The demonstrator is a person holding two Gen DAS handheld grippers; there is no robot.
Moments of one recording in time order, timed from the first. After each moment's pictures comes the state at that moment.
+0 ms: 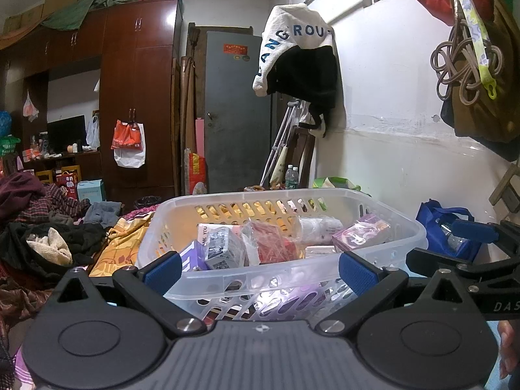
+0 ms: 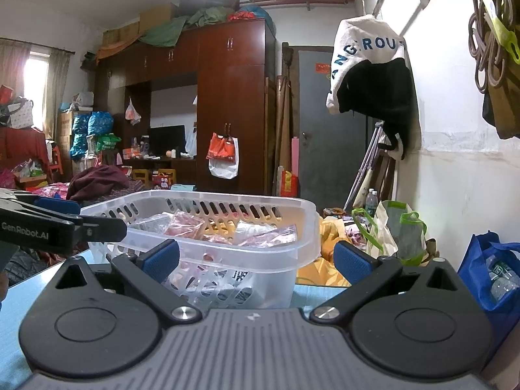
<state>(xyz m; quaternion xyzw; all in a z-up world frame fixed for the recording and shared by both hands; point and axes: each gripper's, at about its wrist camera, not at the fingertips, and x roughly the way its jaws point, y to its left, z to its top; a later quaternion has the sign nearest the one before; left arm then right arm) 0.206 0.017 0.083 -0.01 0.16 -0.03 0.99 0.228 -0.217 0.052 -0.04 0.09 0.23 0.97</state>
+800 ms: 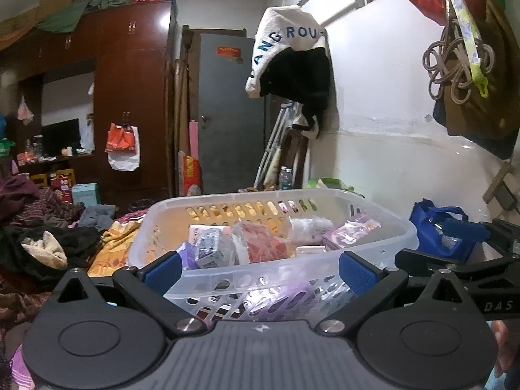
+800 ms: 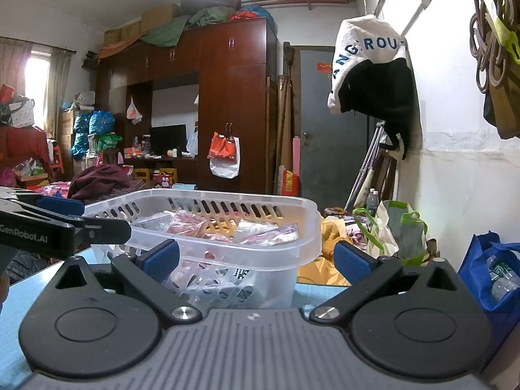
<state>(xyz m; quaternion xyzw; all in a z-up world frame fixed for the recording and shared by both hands) 0.201 0.011 0.082 0.00 0.15 -0.03 0.99 0.227 -0.216 0.050 -0.04 0.09 0.23 0.97</state>
